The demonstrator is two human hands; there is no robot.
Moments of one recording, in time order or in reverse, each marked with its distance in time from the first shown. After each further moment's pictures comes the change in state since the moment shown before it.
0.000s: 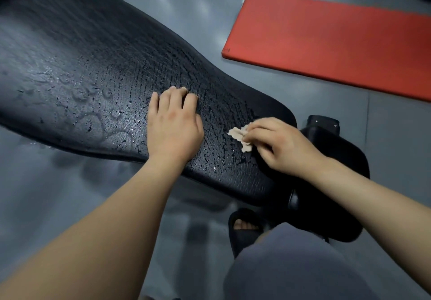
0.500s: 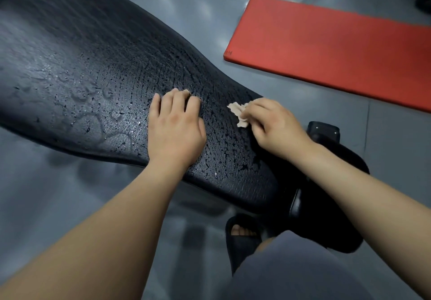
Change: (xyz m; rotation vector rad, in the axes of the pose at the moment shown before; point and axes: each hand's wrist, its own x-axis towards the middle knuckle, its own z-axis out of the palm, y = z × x) left_hand 0.000 0.000 0.001 0.006 0.012 -0.002; right_hand 0.048 0.016 0.008 -0.058 0.089 0.143
